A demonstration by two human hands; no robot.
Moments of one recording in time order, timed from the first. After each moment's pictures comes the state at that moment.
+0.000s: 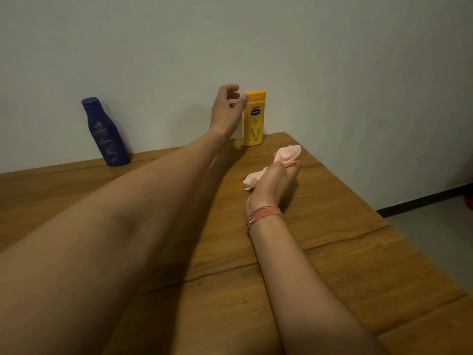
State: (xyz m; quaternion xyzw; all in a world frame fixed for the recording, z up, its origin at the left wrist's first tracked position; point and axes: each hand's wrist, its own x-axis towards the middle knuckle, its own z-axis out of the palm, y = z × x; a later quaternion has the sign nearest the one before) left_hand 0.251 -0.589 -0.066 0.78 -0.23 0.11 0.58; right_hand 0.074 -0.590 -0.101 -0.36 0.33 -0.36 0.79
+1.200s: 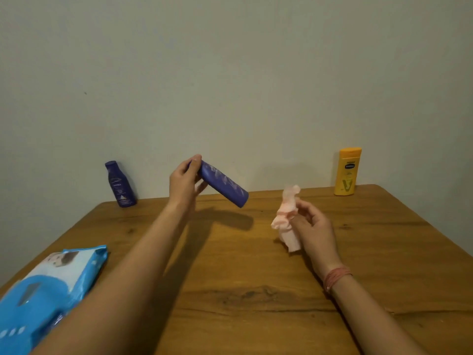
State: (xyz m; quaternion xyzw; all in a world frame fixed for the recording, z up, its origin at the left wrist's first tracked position) left_hand 0.173 -0.284 -0.020 0.65 -0.04 0.16 0.74; right_hand 0.070 -0.518 -0.105 -0.65 0.03 -0.19 0.74
